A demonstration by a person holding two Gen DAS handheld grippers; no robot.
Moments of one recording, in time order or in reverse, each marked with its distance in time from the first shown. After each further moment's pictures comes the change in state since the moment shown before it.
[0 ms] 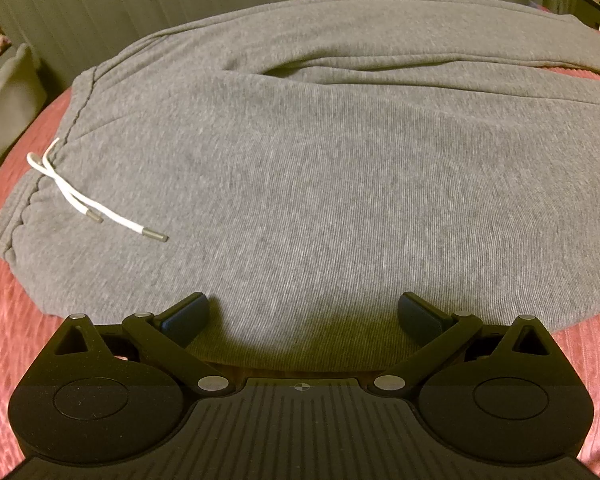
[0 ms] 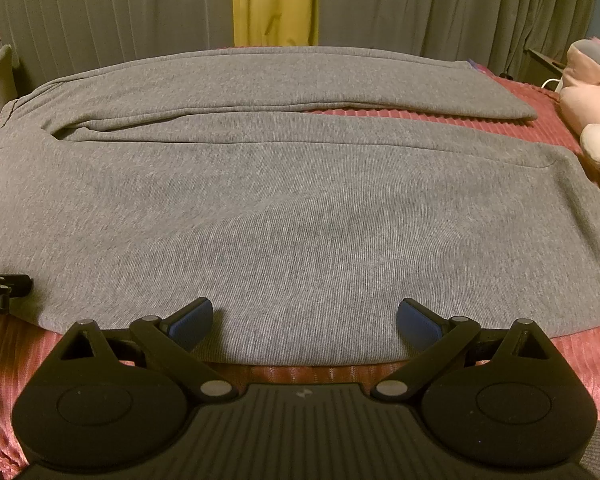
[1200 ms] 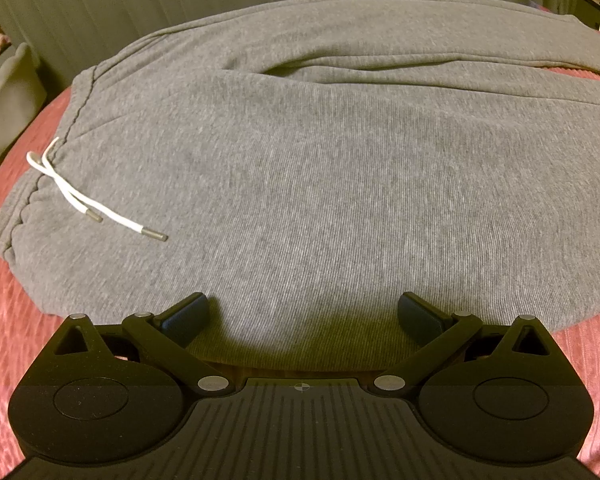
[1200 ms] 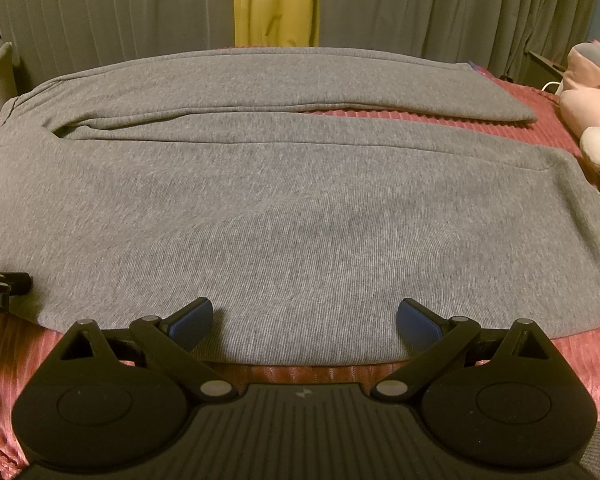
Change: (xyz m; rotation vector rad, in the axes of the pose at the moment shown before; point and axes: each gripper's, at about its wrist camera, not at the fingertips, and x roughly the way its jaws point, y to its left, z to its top) left arm 0.000 0.000 0.001 -0.001 0.003 -0.002; right arm 0.000 0.001 0.000 -0.003 -0.001 -0.003
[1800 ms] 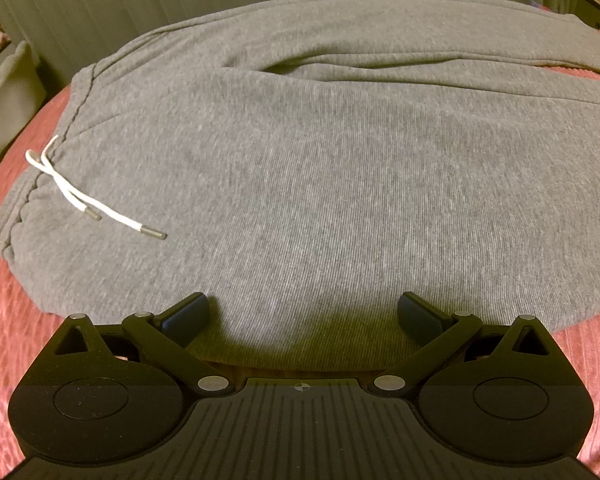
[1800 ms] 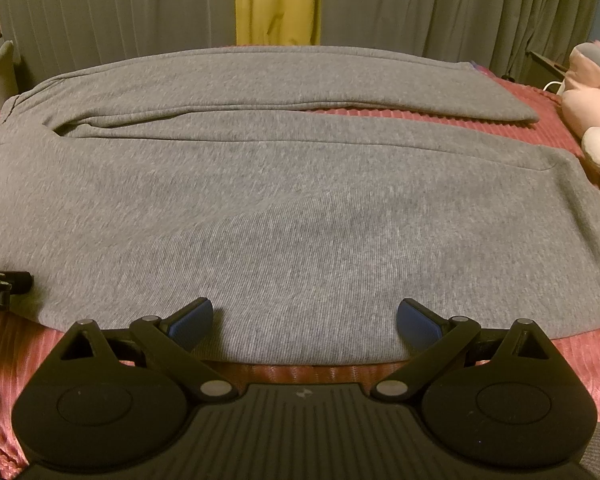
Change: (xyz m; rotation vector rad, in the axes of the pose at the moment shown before) left arm 0.000 0.000 0.000 -0.001 0.002 -0.001; right arm 0.001 0.001 0.000 -0.001 0.001 0.000
